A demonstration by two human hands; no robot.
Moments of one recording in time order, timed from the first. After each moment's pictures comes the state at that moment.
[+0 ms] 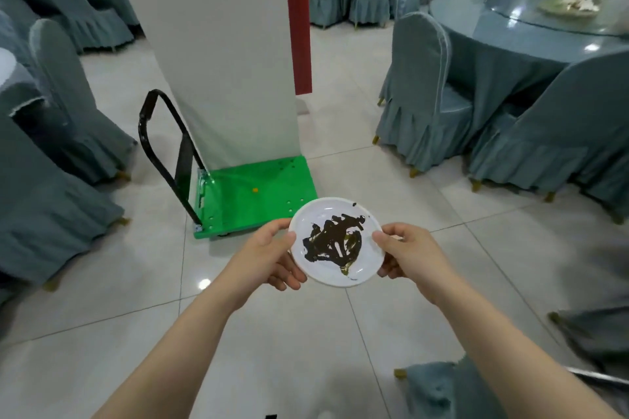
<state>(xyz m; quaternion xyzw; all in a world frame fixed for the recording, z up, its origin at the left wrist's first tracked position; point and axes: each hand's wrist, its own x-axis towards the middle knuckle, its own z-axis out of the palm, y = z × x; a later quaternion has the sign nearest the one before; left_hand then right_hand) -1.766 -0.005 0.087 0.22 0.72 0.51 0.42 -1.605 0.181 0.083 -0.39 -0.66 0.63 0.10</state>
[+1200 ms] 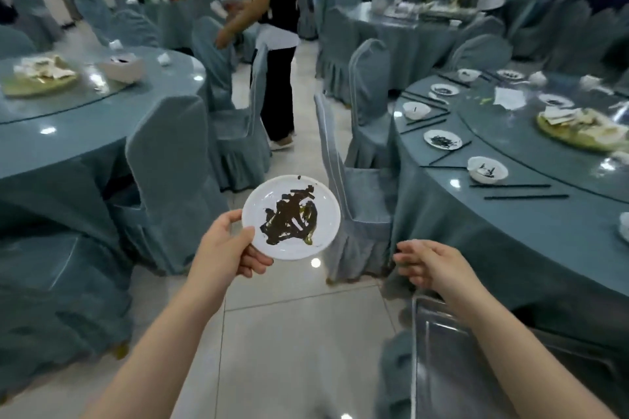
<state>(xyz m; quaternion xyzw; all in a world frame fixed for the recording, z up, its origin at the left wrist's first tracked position) -1.659 0.686 0.124 0.59 0.43 0.30 0.61 -1.401 0.502 0.084 -0.72 -0.18 0.36 0.56</state>
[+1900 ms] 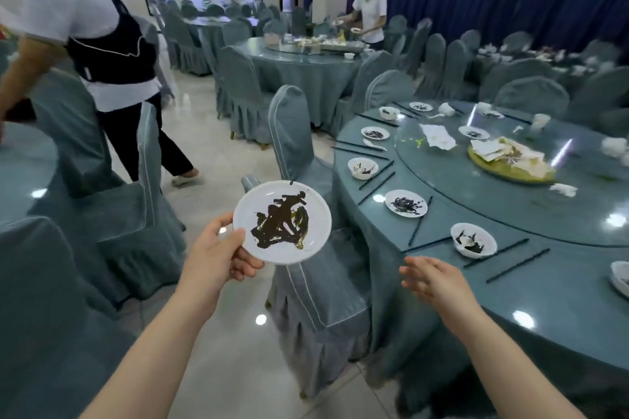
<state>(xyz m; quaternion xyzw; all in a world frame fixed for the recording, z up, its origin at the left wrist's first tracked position) -1.373 1.018 0.152 0.64 0.29 0.24 0.67 -1.191 0.741 0.094 -0.74 0.00 0.21 0.64</state>
